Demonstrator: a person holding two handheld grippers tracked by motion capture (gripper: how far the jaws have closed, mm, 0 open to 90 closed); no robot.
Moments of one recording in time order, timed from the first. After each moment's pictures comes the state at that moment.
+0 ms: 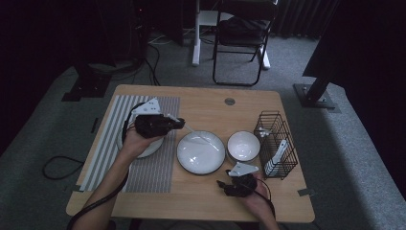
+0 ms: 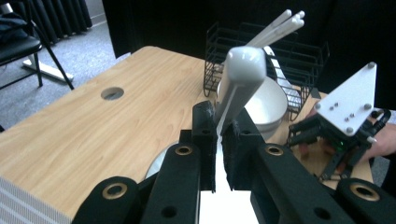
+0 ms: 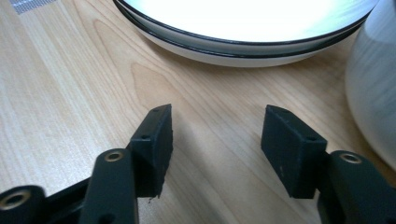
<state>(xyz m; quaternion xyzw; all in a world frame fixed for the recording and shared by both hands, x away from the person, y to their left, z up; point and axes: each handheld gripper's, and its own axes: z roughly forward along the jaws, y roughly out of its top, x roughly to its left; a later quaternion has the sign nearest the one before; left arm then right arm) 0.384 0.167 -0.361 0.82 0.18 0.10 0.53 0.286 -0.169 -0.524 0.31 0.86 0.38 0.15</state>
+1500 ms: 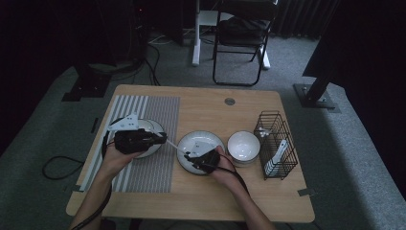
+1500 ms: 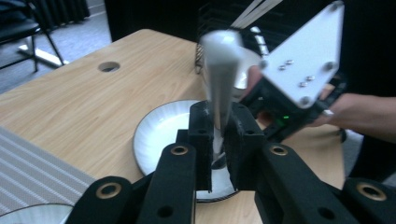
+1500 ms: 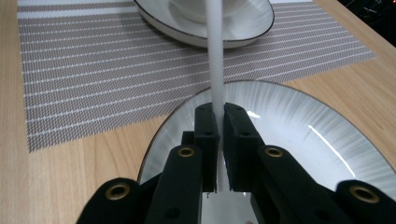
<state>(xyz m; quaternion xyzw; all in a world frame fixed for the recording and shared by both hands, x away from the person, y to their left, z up) 0.348 0.212 -0.378 0.82 0.19 0.08 0.53 0.341 -0.057 -0.473 0.16 0.88 0.40 0.19</state>
